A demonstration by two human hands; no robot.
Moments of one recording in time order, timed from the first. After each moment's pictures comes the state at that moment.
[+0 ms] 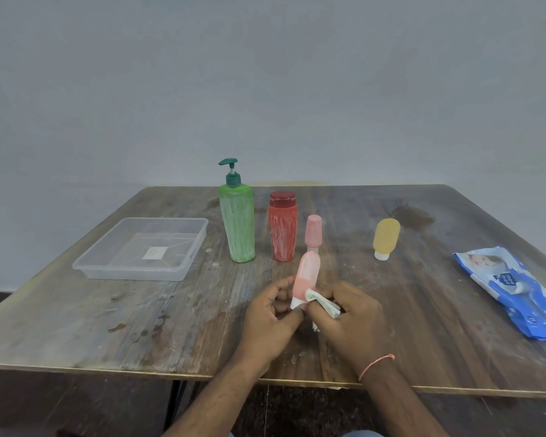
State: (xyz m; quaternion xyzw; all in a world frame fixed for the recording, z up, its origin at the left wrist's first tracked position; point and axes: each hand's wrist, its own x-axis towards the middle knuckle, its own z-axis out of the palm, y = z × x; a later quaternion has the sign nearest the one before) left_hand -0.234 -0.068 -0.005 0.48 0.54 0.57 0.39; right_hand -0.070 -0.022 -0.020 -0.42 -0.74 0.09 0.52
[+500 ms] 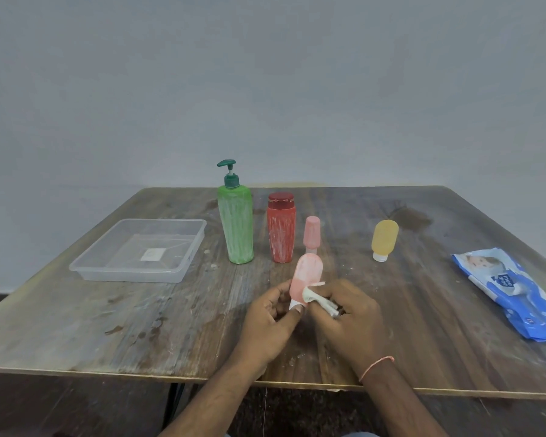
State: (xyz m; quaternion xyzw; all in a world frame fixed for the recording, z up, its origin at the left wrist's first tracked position) left_hand -0.236 -0.071 0.000 0.50 0.54 0.54 0.41; right_hand -0.067 -0.023 -0.016 -0.41 -0.74 0.13 0.52
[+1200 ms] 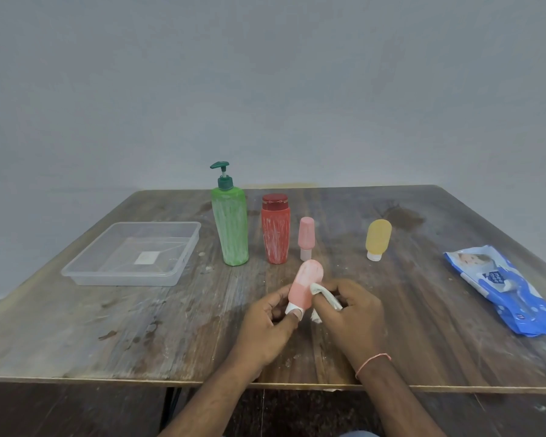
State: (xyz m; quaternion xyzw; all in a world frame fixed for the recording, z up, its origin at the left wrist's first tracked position) left_hand -0.235 -0.075 0.007 0.52 0.56 0.50 0.41; right_hand -0.066 -0.019 -0.016 -0.49 -0.67 0.15 0.53
